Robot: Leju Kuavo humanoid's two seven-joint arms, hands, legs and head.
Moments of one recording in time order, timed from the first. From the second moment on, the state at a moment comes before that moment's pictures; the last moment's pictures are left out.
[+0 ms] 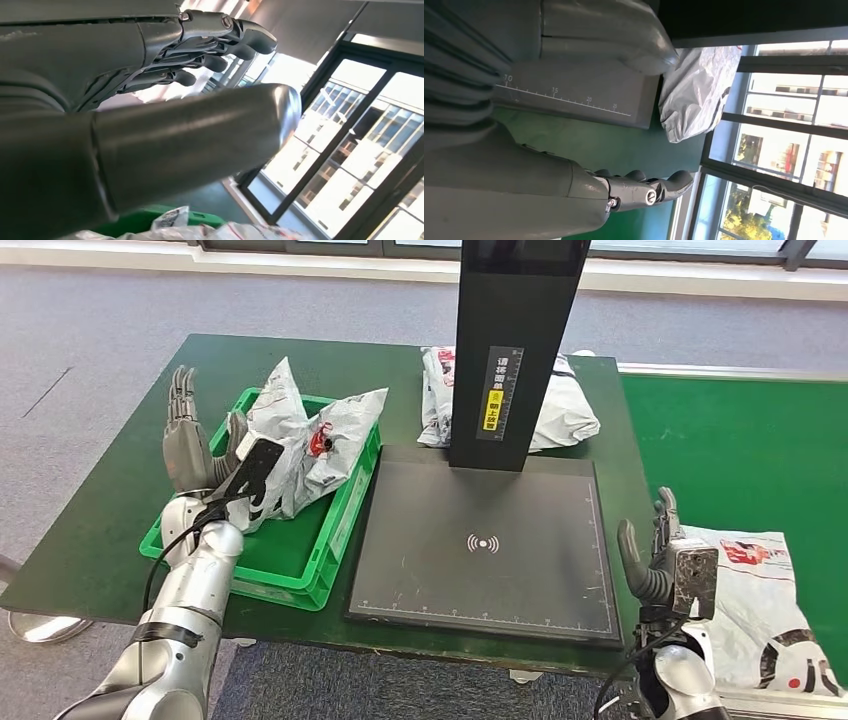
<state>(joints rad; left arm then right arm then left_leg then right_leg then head) -0.66 -0.15 0.29 -0.70 -1.11 0.69 -0.49 -0.08 -0.17 0.15 -1.33 -0.03 -0.37 -0.46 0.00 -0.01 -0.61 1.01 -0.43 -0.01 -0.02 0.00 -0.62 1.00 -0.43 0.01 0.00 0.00</state>
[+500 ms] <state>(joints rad) -0.69 -0.15 0.32 -0.61 -0.82 0.58 -0.59 -0.09 -0.17 0.14 -1.30 0.00 -0.37 -0.43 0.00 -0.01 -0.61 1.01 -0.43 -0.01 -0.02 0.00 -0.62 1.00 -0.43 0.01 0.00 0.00</state>
